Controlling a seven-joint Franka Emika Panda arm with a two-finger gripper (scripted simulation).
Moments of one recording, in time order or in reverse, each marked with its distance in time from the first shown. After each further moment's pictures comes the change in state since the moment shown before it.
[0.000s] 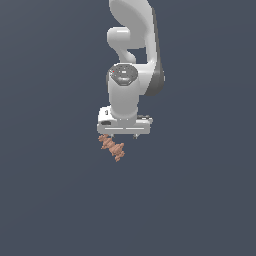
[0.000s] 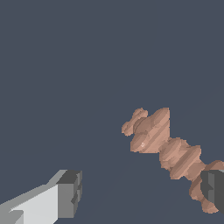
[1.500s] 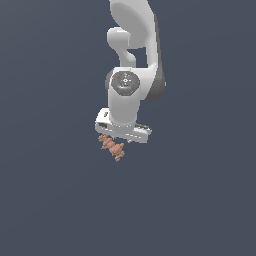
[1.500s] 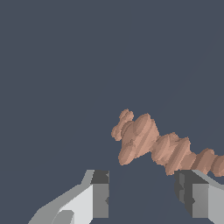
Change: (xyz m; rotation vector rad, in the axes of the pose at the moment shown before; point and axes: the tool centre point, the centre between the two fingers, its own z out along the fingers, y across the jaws) arm 0.014 0.010 0.003 -0.056 -0.053 0.227
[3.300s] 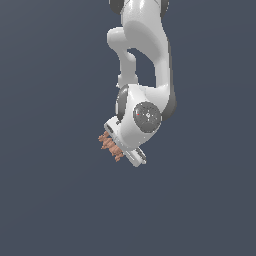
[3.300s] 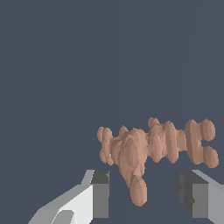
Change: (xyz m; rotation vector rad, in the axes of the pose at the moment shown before) arm 0.026 -0.001 0.020 -0.270 -0.047 0.607
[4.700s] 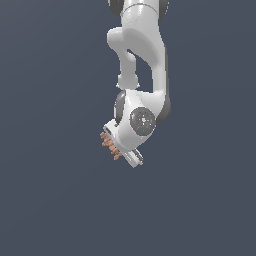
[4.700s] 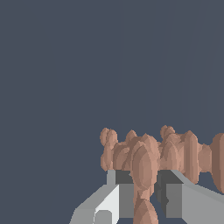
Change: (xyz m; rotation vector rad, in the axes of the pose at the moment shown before) arm -0.001 0.002 0.027 -0.001 0.001 0.004
